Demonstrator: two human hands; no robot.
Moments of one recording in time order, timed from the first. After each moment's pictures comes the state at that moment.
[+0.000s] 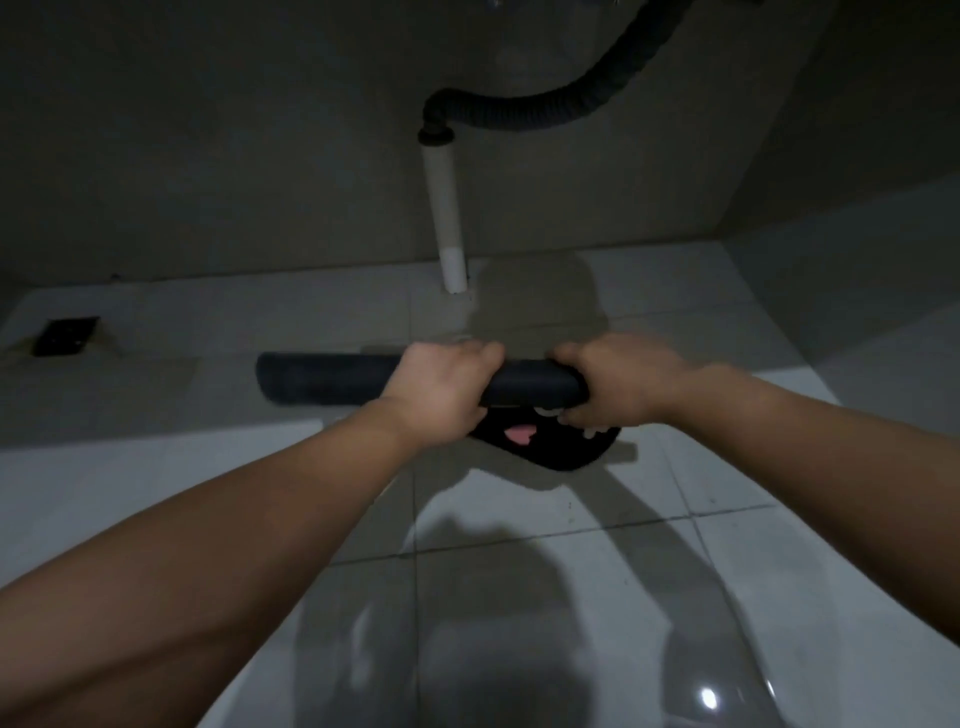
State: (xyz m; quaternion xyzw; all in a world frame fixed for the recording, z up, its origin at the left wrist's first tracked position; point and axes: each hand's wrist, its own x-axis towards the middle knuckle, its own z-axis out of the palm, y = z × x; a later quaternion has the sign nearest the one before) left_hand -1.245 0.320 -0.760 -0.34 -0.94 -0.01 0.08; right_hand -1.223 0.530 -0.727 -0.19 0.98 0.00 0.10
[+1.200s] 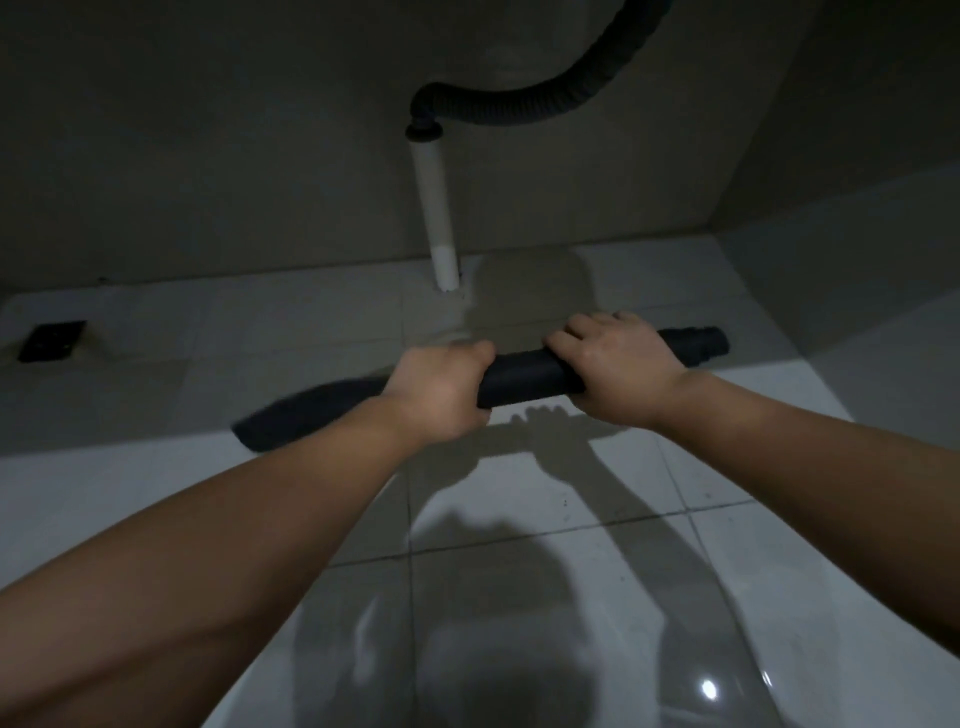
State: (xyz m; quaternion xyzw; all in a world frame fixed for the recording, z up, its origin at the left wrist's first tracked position) left_hand -1.251 0.329 -0.764 -0.29 -0.96 -0.05 -0.01; right_hand -1.224 0.542 -0.750 -0.24 0.96 0.09 -0.09
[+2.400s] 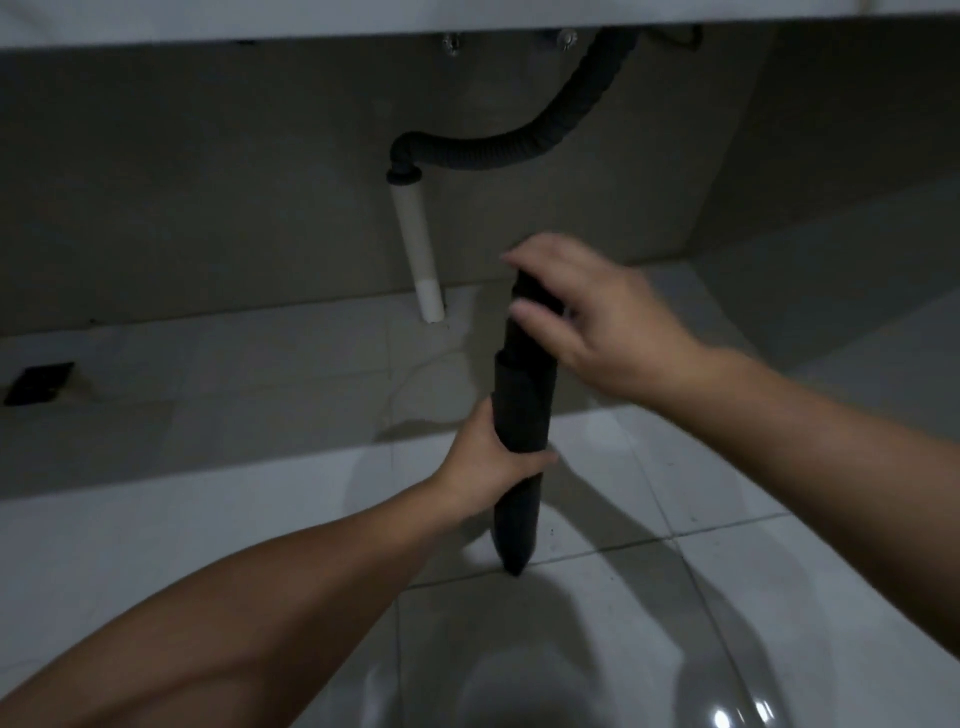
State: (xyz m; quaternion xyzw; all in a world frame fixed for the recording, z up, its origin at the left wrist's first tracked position) left_hand -1.210 0.390 -0.794 -0.10 -0.79 -0.59 -0.14; right_hand -1.213 0.531 -0.659 -0.25 0.91 -0.22 -0.23
